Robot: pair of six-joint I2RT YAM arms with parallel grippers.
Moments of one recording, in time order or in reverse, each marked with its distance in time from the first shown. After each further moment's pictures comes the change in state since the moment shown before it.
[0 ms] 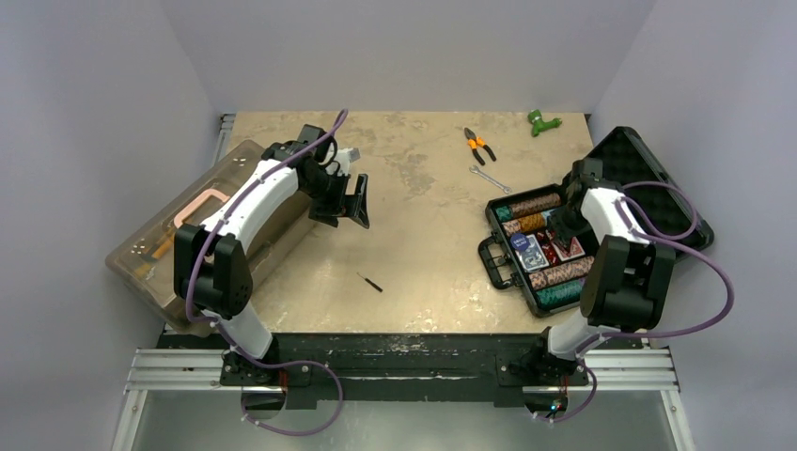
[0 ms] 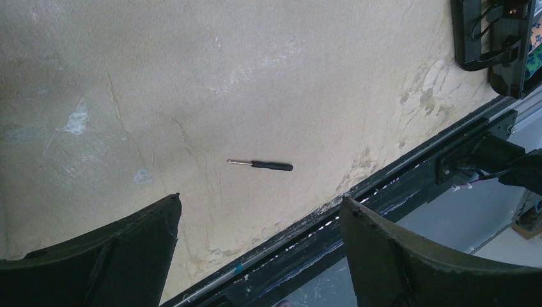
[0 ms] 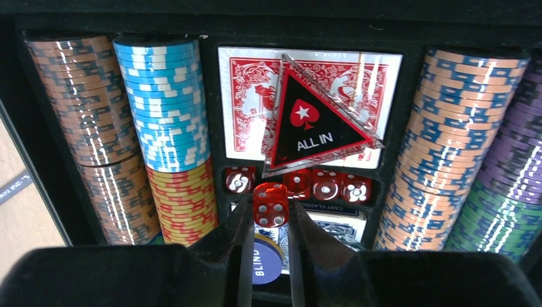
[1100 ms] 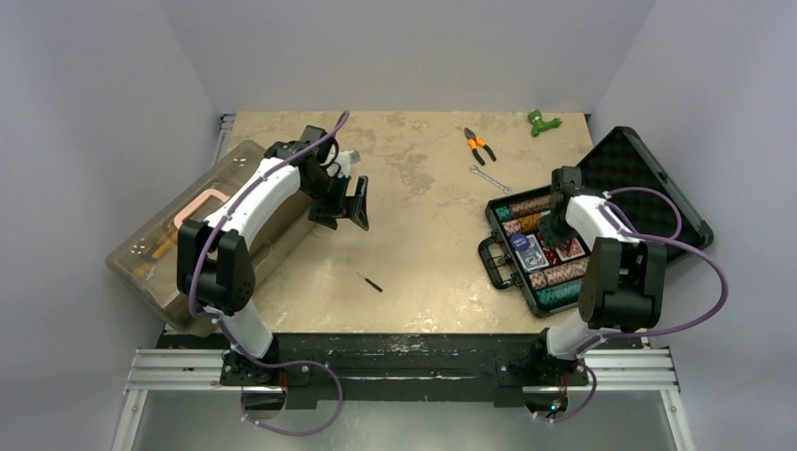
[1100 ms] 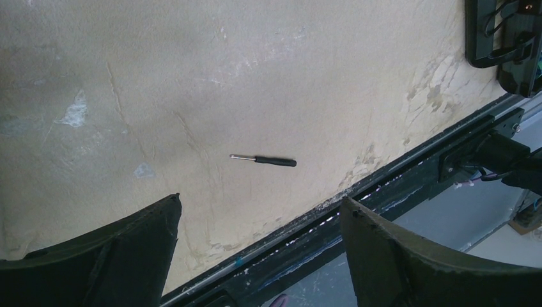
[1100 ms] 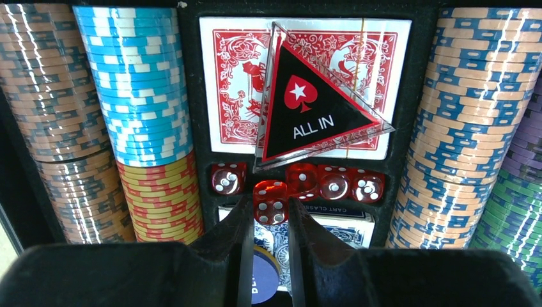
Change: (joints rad) left arm 0.000 0.027 0.013 -0.029 -0.007 0.000; right arm 0.099 -0.003 -0.098 0.089 0.105 0.095
